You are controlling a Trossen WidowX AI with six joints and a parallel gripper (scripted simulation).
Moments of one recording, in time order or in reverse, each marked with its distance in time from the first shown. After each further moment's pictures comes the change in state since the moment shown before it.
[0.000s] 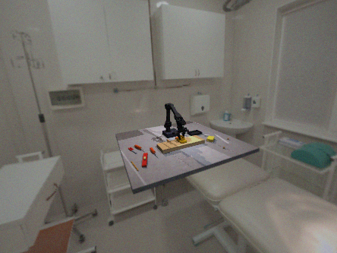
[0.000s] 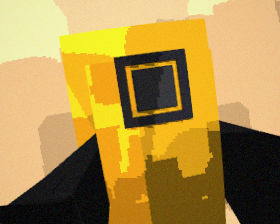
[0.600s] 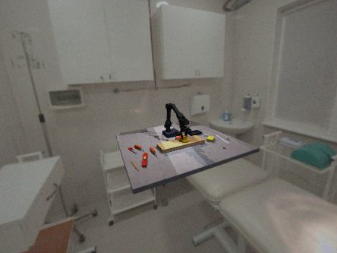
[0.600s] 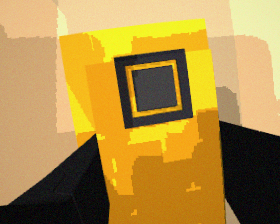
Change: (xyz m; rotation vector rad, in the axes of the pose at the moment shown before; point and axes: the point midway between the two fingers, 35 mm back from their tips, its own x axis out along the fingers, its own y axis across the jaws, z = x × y) arm 0.000 0.034 0.000 0.002 -0.001 0.002
